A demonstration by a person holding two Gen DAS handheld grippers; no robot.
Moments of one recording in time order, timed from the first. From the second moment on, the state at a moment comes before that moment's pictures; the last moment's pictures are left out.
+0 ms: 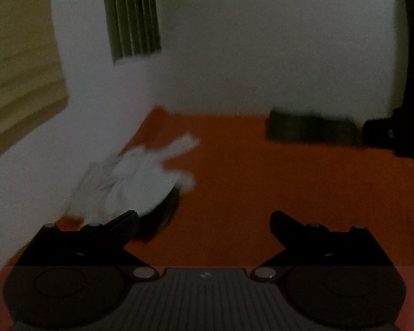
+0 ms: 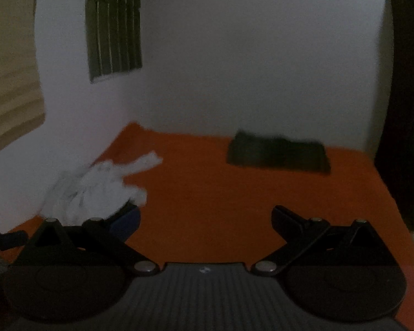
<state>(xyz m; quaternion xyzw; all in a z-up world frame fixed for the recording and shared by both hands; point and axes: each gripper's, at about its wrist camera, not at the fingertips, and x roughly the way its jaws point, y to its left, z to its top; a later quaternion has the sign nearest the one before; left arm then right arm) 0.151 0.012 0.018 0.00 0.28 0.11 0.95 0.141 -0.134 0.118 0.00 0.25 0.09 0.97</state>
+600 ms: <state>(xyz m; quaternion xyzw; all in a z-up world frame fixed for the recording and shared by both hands) 0.359 0.130 -0.077 0.00 0.33 0.12 0.94 0.417 -0.163 -0.023 0.06 0.25 0.14 0.96</state>
